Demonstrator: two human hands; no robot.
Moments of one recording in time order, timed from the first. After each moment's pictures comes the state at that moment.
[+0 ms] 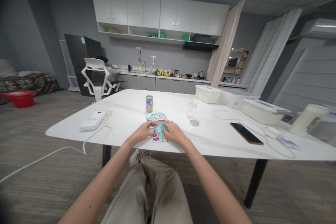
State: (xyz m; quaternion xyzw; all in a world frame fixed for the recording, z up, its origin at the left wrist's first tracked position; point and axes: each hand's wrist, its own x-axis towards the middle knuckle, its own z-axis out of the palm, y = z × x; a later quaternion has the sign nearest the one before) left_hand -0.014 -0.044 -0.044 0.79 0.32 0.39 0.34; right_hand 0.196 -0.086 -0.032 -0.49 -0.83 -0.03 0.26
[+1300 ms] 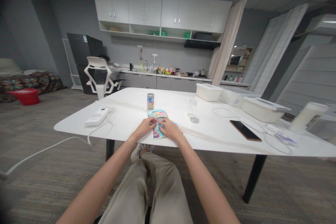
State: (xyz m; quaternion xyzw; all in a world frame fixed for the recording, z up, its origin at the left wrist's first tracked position) left_hand -0.005 -0.049 -0.032 0.80 0.39 0.39 0.26; right_hand 0.181 -0.075 -0.044 -0.44 -0.85 -0.02 0.28
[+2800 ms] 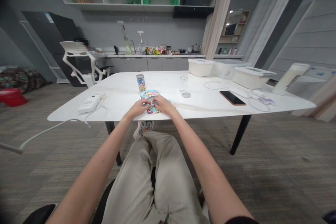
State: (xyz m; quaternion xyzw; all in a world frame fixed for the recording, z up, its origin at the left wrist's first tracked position) left_hand -0.011 -0.057 -0.025 0.84 0.38 0.31 0.23; right_hand 0.183 -0.072 -0.042 -0.40 -0.84 -0.01 0.36
